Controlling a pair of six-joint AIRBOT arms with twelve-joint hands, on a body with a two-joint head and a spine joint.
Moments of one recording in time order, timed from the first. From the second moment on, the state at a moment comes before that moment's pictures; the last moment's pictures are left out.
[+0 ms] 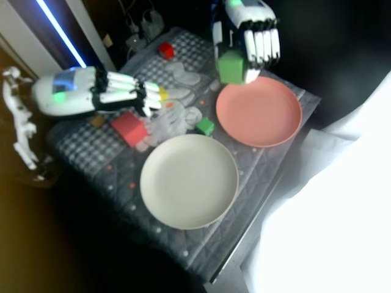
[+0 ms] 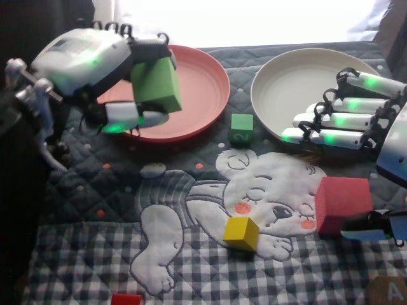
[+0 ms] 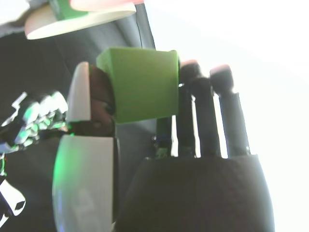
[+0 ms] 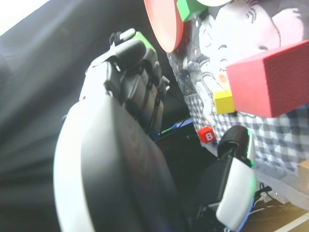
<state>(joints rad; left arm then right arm) 0.69 -1.11 1.25 -0.14 -0.70 0.40 -0.84 -0.82 0.86 2.99 -1.04 2.06</state>
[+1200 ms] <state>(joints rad) 0.69 -1.16 1.29 -0.28 -0.59 0.40 -0.84 -0.83 0.88 2.99 -1.03 2.06</state>
